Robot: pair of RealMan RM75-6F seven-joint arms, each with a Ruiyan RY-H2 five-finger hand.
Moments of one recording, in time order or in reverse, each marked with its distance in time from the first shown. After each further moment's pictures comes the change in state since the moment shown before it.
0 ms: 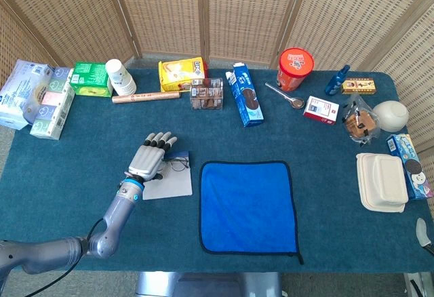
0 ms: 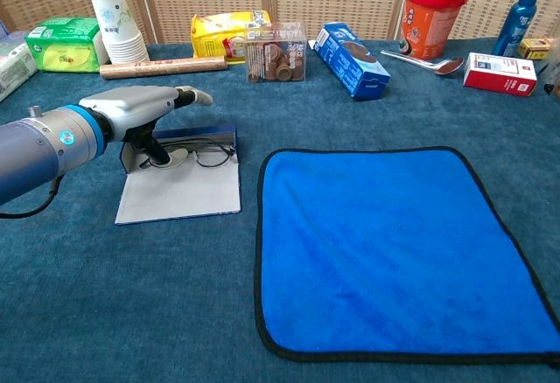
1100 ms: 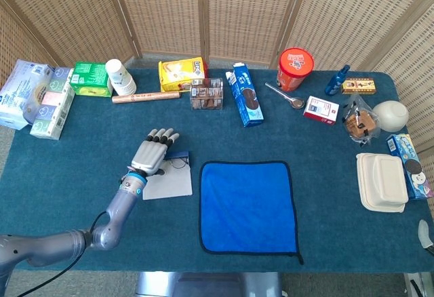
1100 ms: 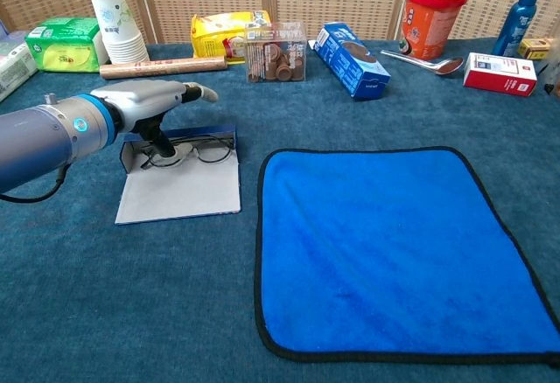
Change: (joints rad) left arm -0.053 0.007 -0.020 0.038 -0.067 -0.072 0.024; right arm -0.009 0.000 0.000 0.003 -0.003 0.011 0.005
